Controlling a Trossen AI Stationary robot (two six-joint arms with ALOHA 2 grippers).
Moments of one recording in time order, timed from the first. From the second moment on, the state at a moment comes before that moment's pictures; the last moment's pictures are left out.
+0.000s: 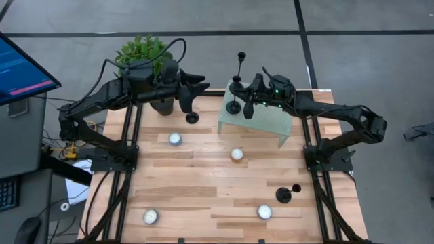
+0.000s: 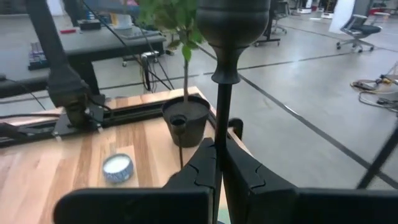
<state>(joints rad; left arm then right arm) 0.14 1.15 1.71 -0.47 -0.18 -0.32 -0.49 1.35 0.90 0.27 -0.16 -0.02</state>
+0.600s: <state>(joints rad) 0.14 1.15 1.71 -0.46 -0.19 -0.31 -0.51 1.35 0.89 0.29 -0.19 -0.06</state>
